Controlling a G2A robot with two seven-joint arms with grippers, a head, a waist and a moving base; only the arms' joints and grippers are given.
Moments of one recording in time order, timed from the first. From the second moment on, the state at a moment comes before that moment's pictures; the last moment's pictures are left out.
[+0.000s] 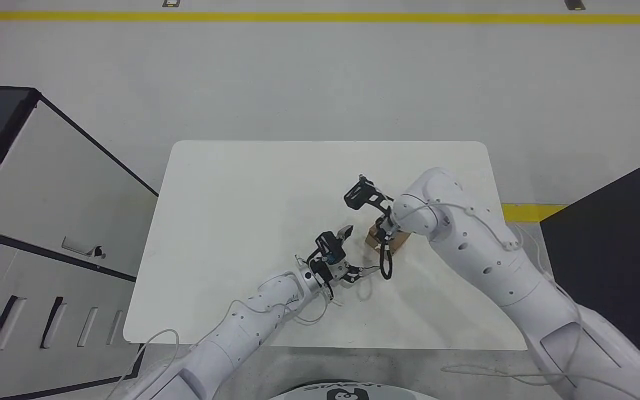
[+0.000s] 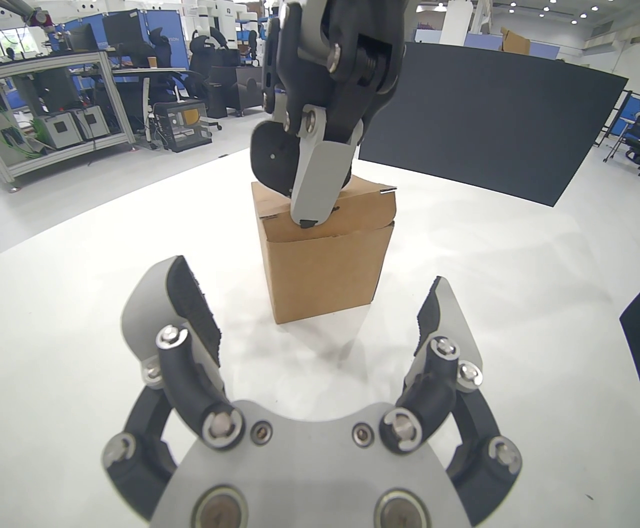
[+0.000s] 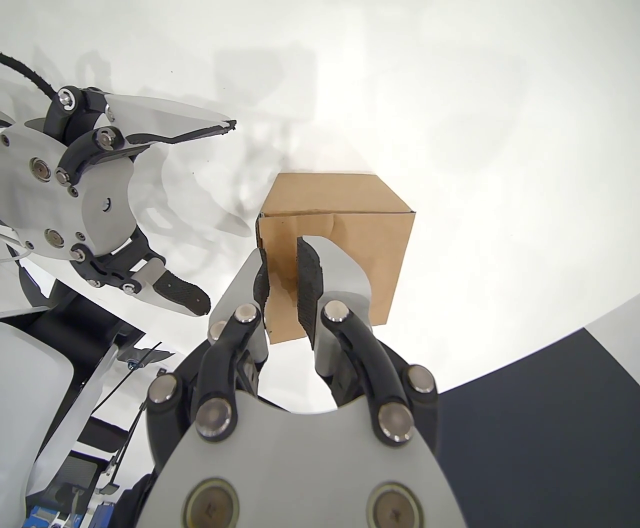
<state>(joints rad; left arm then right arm) 1.21 -1.44 -0.75 -0.88 1.52 -0.35 0.70 -0.89 -1.13 0.78 -1.60 -0.90 -0.07 1.52</state>
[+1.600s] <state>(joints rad) 1.21 -1.43 -0.75 -0.88 1.52 -0.34 0.71 -0.91 -1.10 0.78 -1.65 -0.93 -0.07 1.54</state>
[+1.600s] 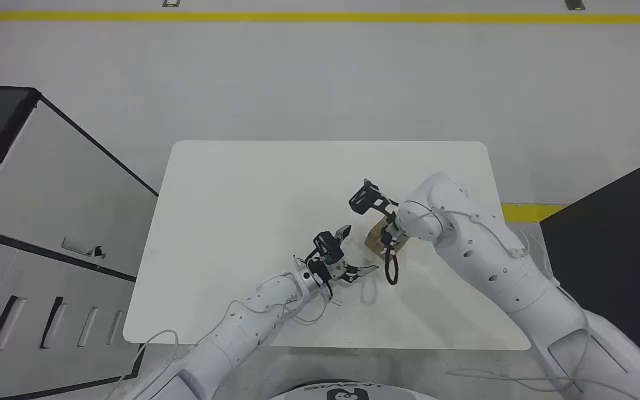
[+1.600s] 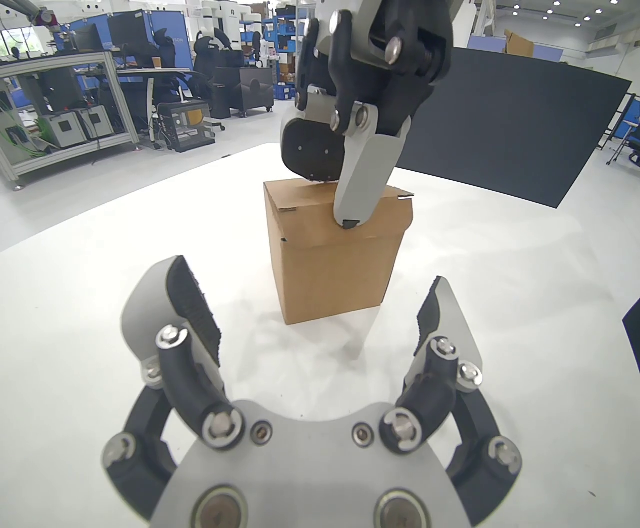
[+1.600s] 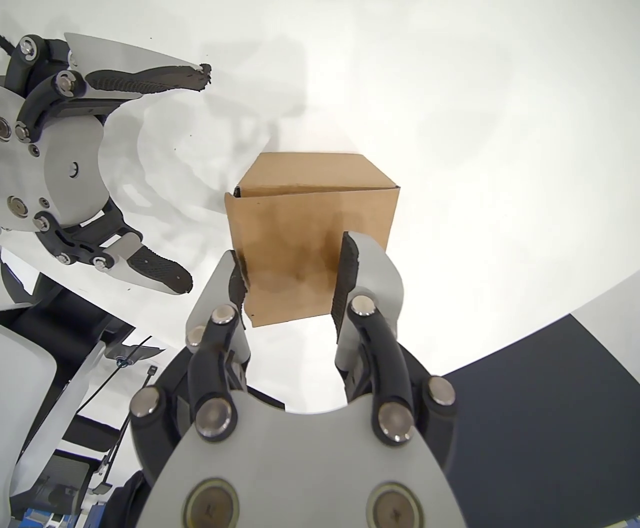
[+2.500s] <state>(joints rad) 1.22 -1.43 -0.75 -0.89 1.52 -0.34 0.71 -0.92 -1.09 0.81 -1.68 -0.94 -0.06 1.54</state>
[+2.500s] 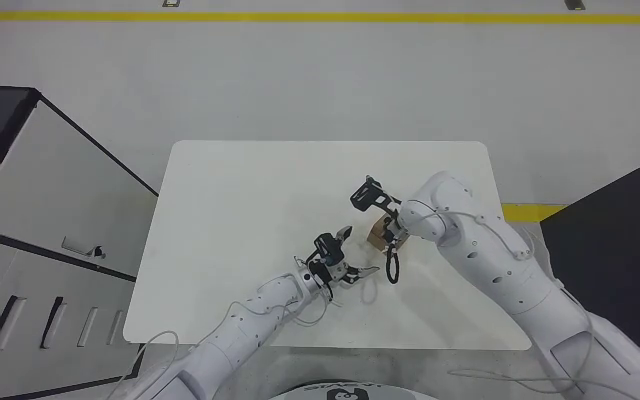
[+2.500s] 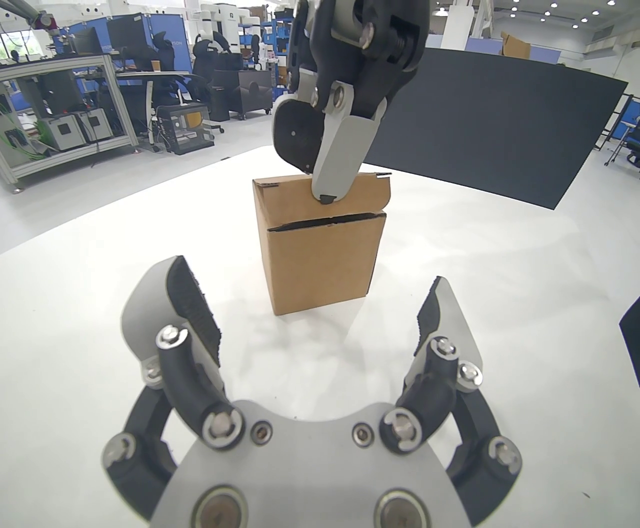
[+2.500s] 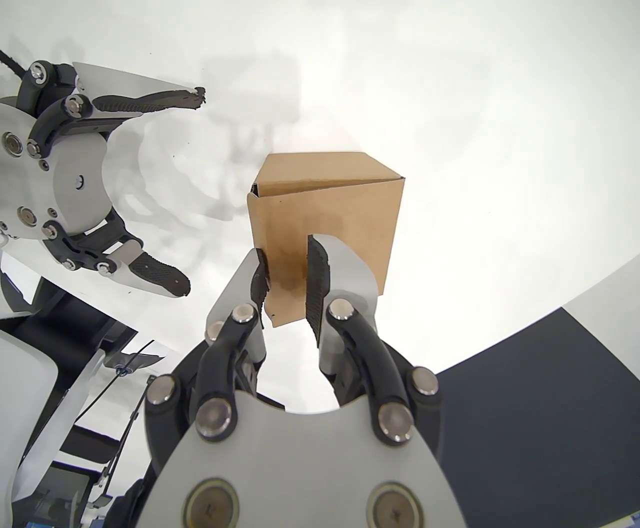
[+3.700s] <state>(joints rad) 1.23 -1.43 -0.76 -0.91 1.53 -0.34 0.71 -0.93 -1.09 0.84 -1.69 -0.95 -0.06 1.53</state>
